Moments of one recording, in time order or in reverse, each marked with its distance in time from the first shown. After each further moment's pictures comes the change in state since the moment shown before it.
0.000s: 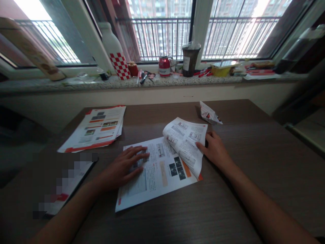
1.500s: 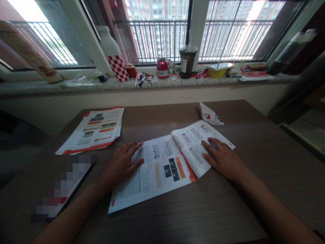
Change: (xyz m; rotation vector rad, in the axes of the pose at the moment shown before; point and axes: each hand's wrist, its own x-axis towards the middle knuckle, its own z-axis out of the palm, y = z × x) left_hand 0.014 -0.005 0.014 0.107 0.216 -0.211; right_hand -0.049 0.024 -0.031 -0.280 -0.195 -0.181
